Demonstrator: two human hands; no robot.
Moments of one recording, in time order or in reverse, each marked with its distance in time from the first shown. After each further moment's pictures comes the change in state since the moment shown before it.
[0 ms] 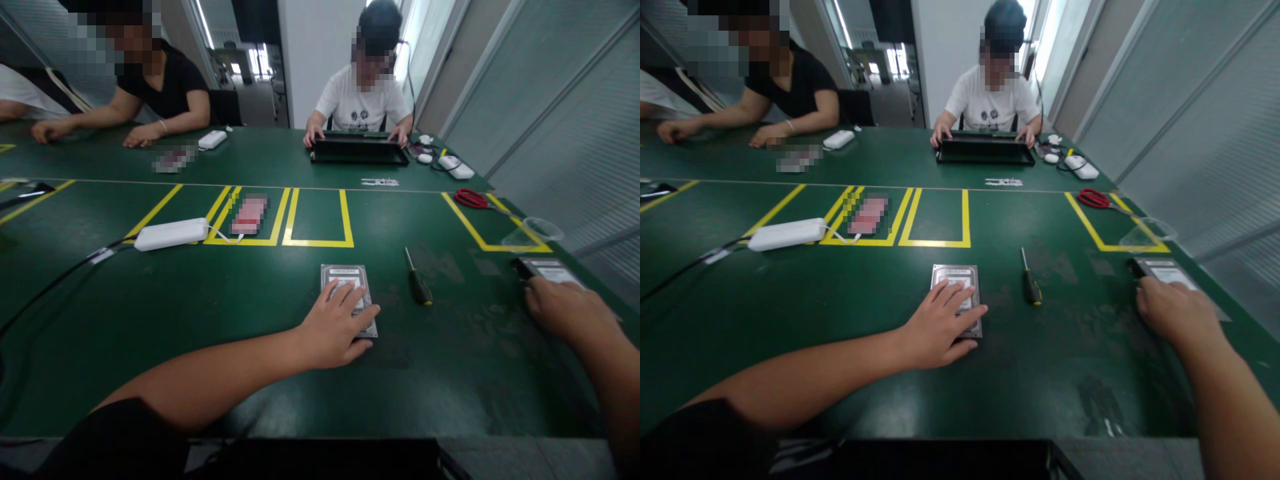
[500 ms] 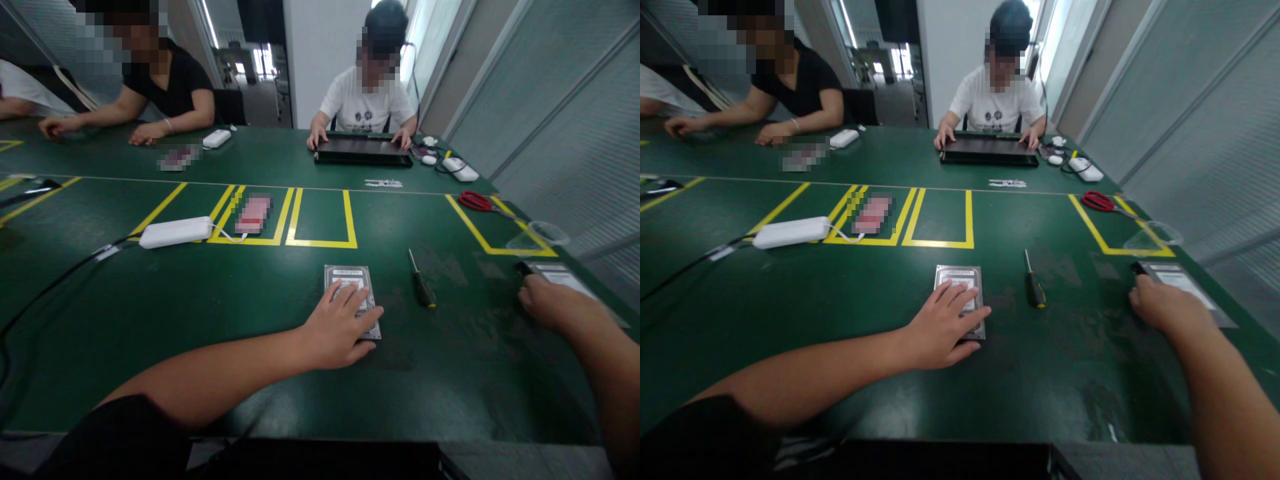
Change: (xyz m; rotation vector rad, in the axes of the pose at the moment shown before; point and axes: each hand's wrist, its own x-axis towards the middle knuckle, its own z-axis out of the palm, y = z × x) left_hand 0.000 0.000 -0.001 0.002 -0.002 0.007; right_hand 0.025 -0.006 -0.005 0.042 -0.199 0.047
